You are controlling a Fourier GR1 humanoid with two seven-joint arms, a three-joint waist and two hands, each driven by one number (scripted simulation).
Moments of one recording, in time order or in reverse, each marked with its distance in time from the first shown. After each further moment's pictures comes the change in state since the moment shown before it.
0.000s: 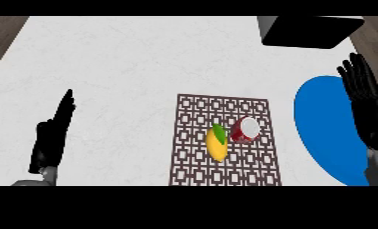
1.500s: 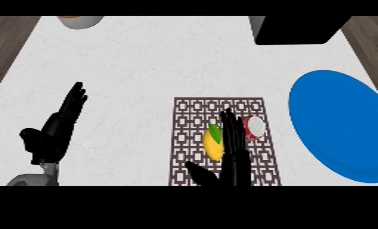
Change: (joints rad) left arm -0.035 -0.024 0.037 0.023 0.109 -0.199 -0.163; right arm 0.072 0.516 0.660 0.130 1.175 -0.839 0.558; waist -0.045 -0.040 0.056
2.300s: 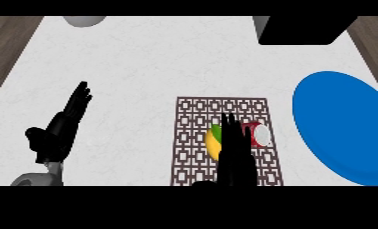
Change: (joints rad) left arm -0.005 -0.021 -0.005 -0.009 -0.018 -0.010 0.011; right arm 0.009 0.011 0.030 -0.298 0.318 0.689 0.684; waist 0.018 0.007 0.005
